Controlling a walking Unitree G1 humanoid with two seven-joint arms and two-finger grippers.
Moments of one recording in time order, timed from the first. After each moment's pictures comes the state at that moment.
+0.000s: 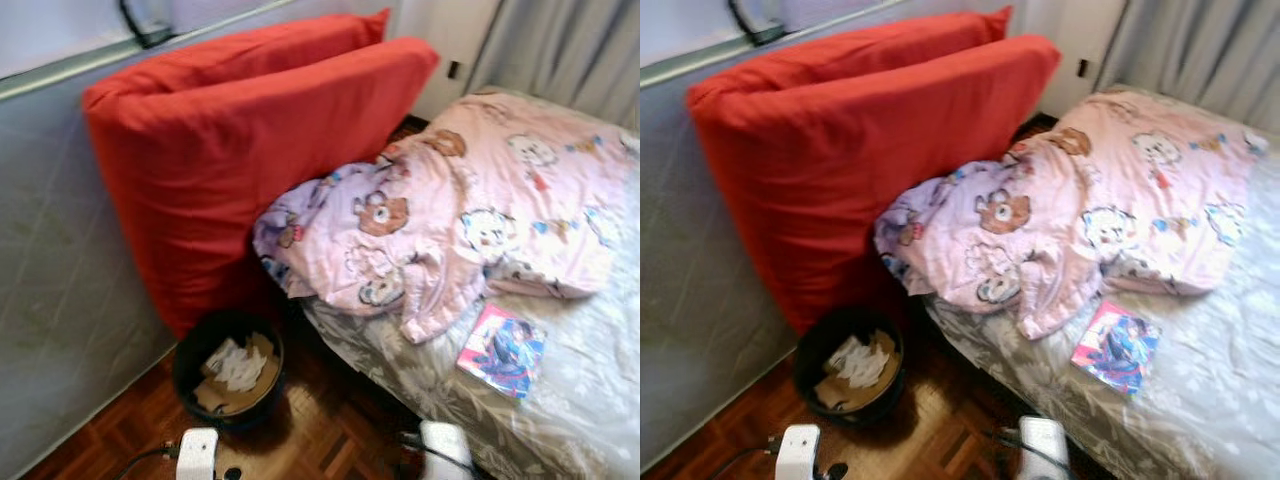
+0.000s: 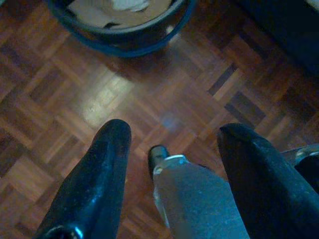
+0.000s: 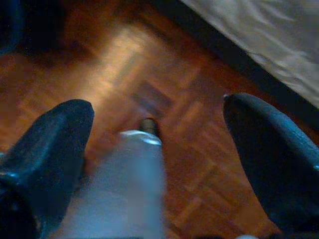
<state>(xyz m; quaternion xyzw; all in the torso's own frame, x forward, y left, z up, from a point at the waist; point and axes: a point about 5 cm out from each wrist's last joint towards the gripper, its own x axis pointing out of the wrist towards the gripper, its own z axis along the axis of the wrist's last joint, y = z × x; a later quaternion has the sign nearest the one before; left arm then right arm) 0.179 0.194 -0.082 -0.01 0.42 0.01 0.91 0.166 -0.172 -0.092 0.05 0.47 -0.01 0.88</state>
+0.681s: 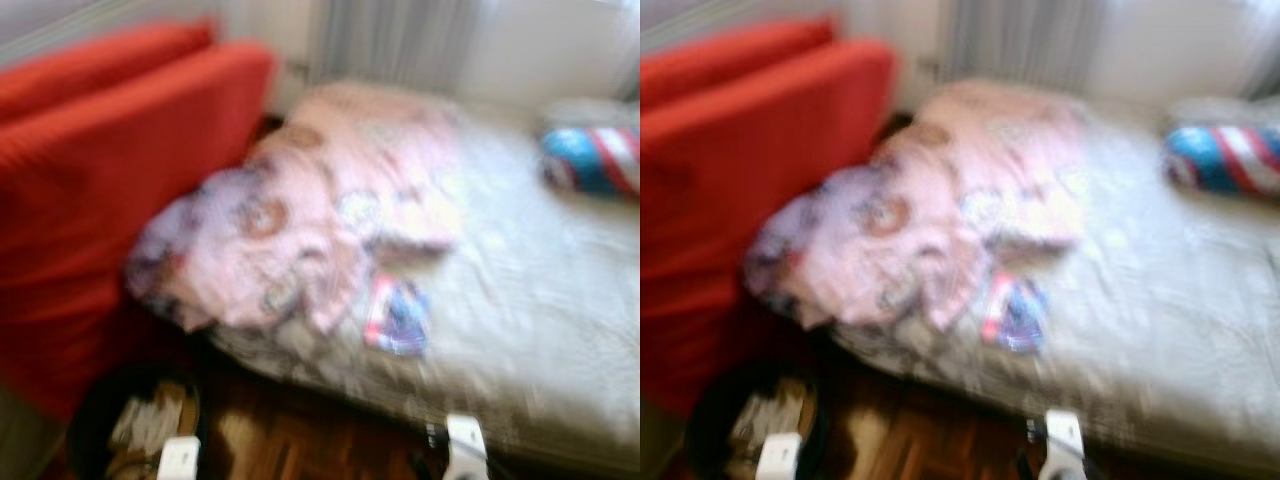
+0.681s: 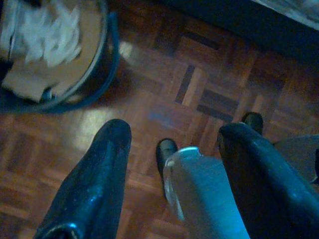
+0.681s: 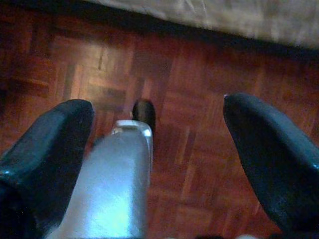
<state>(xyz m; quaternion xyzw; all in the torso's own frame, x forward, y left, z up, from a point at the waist) 0.169 0.212 -0.083 -0.02 0.42 0.03 0.91 0.179 -0.180 -0.087 0.07 0.47 -0.02 0.88</state>
